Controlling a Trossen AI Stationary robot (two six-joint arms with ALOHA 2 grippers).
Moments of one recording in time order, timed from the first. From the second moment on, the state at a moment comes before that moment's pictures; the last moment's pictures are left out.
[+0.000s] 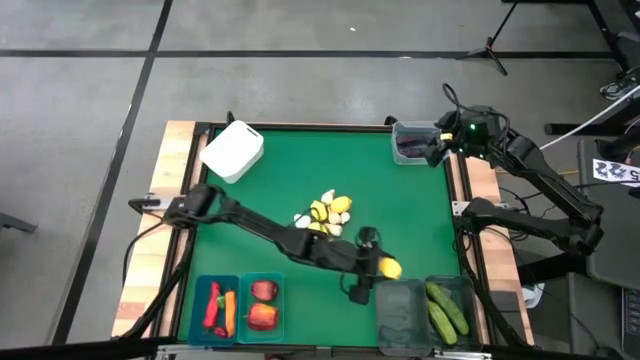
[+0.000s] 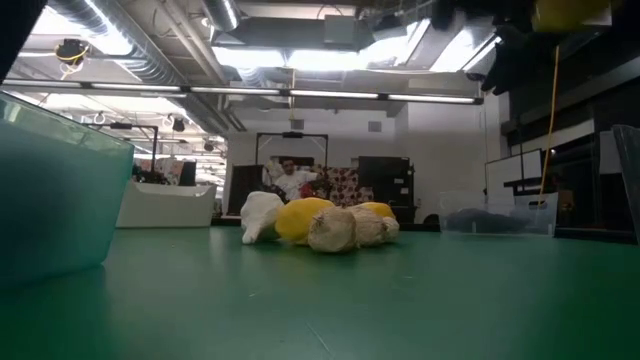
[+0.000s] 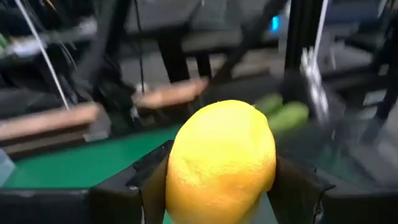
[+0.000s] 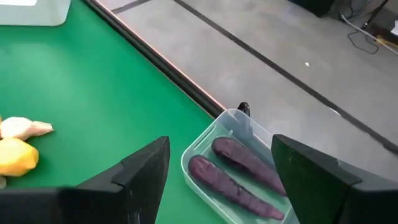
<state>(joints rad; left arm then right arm) -0.30 2.17 1.69 0.18 -0.25 0.10 -0.75 0.80 1.00 -0.81 0.11 -0.08</state>
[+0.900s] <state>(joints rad) -0.33 2.37 1.91 0.13 -0.03 0.17 -0.75 0.79 1.00 -0.86 0.12 -0.11</state>
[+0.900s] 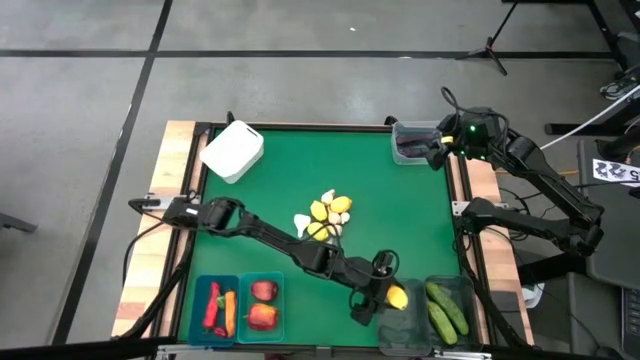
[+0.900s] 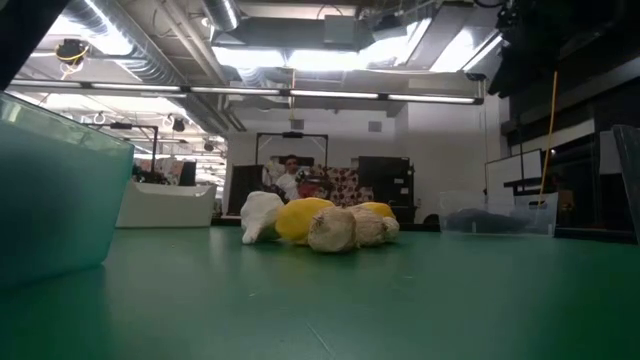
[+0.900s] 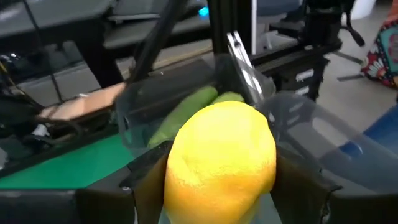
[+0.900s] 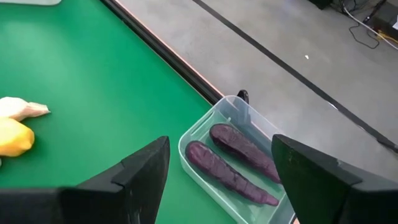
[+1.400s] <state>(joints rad) -0.32 2.34 1.98 -0.11 -0.14 0.31 -0.75 0.79 1.00 -0.88 0.12 -0.11</state>
